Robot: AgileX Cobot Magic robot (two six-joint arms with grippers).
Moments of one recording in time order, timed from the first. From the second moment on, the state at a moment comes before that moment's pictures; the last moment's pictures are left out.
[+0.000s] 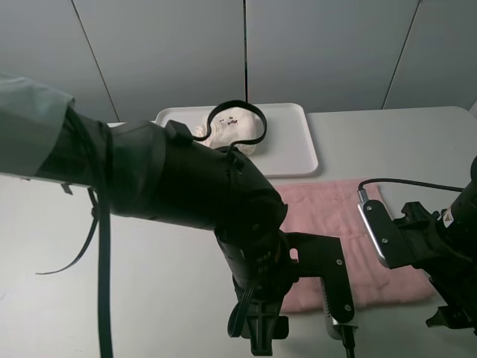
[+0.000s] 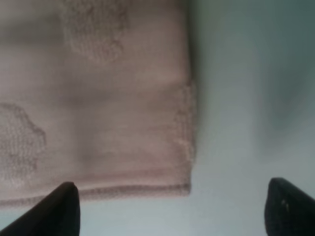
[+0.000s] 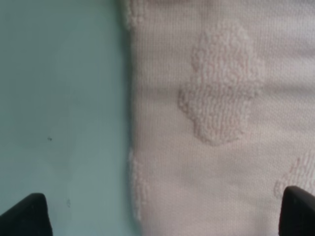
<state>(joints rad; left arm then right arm) -1.12 2.04 -1.20 -0.03 0.62 0.50 0.30 1.52 -0.43 -0.04 0.56 -1.30</state>
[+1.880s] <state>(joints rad) -1.13 2.09 -1.23 -0.13 0.63 0.57 0.30 1.52 -0.43 -0.04 0.54 -1.30</state>
